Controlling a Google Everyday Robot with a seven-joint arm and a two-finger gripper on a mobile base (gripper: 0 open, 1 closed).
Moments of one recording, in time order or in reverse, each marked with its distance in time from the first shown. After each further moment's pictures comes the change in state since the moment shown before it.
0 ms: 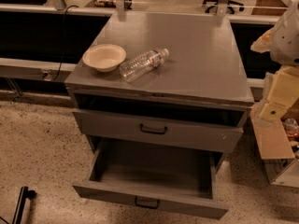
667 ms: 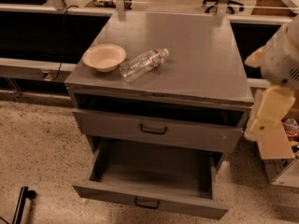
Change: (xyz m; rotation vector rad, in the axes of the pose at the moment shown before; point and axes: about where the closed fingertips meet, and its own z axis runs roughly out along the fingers) arm 0.003 0.011 0.026 -0.009 -0.013 0.016
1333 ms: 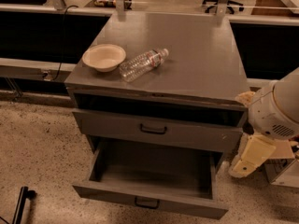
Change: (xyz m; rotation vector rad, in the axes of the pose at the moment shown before) arm 0.009 0.053 0.073 -0.014 -0.094 0.046
